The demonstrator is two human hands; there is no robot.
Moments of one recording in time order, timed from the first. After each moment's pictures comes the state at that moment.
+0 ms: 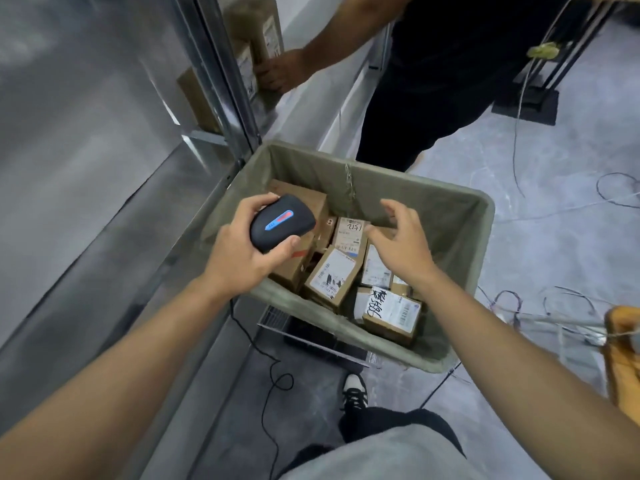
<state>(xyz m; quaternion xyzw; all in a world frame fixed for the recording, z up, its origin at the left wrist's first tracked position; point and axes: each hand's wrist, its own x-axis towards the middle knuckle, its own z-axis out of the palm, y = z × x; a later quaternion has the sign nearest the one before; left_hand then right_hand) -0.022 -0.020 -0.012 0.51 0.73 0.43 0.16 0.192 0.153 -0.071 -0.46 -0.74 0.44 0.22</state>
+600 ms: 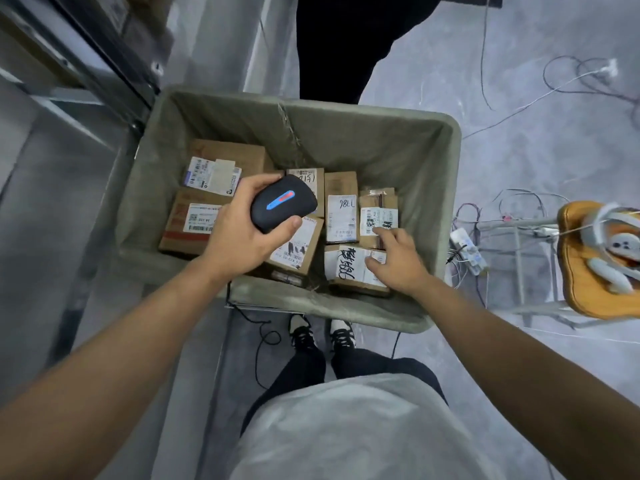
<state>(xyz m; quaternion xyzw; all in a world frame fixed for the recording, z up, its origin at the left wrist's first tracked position) -0.010 0.067 -0.090 0.54 0.69 0.37 0.30 0.270 0.145 -0.200 -0.57 -0.72 0.39 -0.05</state>
